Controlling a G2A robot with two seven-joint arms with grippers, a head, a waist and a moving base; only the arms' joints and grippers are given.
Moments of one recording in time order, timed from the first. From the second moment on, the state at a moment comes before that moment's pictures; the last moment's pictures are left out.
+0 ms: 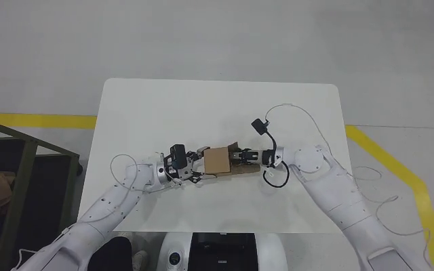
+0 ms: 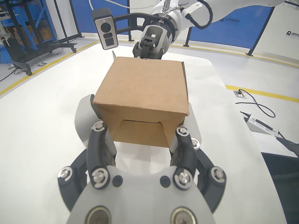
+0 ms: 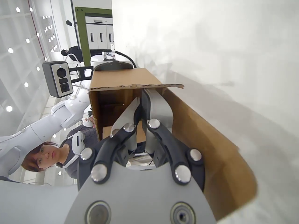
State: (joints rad) left arm 1.18 -1.01 -0.91 -1.20 1.59 -0.76 0.80; right arm -1.01 -1.16 0.92 -1.29 0.08 -0.19 0.93
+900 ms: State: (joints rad) left arm 1.22 -0.99 -0.94 -1.25 1.60 -0.79 0.80; right arm -1.04 -1.13 1.01 -1.43 -0.01 -0.13 0.96
